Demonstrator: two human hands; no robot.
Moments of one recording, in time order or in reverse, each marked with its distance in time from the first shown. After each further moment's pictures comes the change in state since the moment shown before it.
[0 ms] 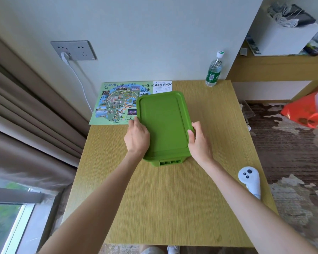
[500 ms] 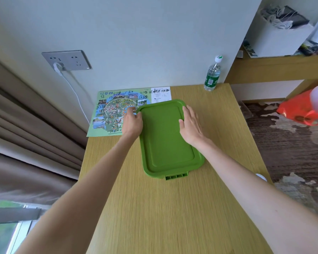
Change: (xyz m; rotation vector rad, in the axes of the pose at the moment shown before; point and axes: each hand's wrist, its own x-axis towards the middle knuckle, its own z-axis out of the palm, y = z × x) left_hand 0.098 0.006 -0.007 -0.272 -0.221 -0.069; right_hand 0.086 -0.044 0.016 -0.169 -0.228 0.068
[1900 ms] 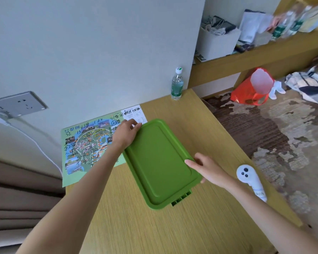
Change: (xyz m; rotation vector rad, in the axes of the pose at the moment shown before) left_hand 0.095 0.031 0.027 0.308 -0.332 0.486; right_hand -0.091 0.056 -0.011 0.330 -0.162 0.337
